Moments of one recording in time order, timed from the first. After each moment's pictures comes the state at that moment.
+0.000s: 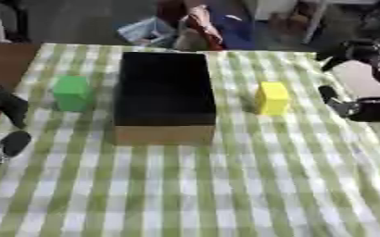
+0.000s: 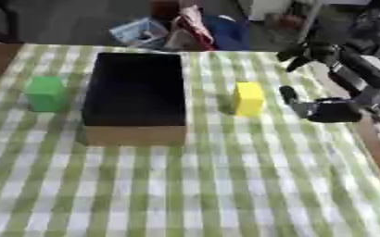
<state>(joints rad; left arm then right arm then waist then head) -0.20 0.51 0.06 -1.93 -0.01 -0.16 -0.36 -0.37 -0.73 0.05 -1.70 0.29 -0.35 0.21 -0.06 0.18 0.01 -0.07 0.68</state>
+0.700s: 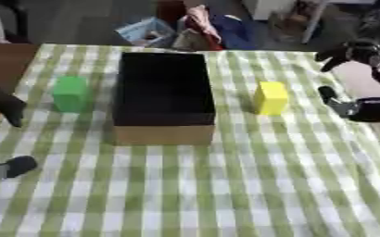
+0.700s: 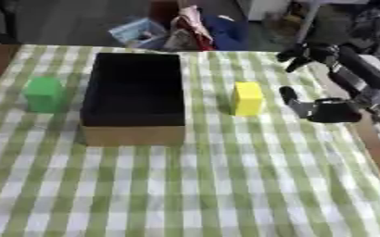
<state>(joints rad) -0.21 0.61 0.06 -1.93 -0.07 -0.21 -0.38 -0.37 -0.73 0.05 -1.70 0.29 -0.36 0.22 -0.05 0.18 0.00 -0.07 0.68</state>
